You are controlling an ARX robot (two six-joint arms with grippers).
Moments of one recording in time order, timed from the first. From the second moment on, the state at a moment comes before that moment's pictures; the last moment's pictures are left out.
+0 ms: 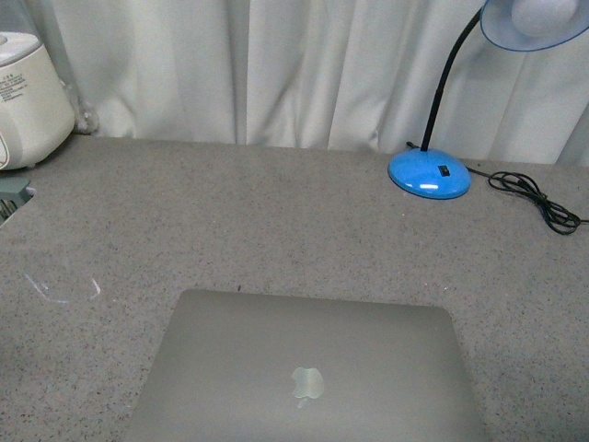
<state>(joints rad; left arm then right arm) 0.20 1.09 0.31 0.49 -0.04 0.15 0.12 0.85 0.17 0.35 0.17 -0.06</state>
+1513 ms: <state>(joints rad) 0.00 0.01 0.02 0.01 0.00 0.00 0.00 0.00 0.00 0.00 0.00 -0.01</state>
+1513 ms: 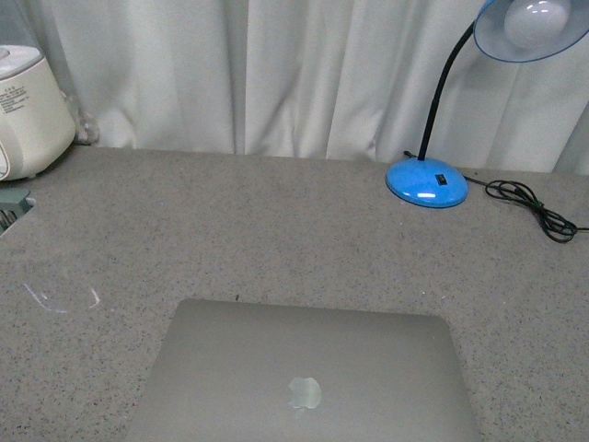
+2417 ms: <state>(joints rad) 0.00 0.00 0.02 0.00 0.00 0.00 0.00 0.00 0.00 0.00 0.00 -0.01</state>
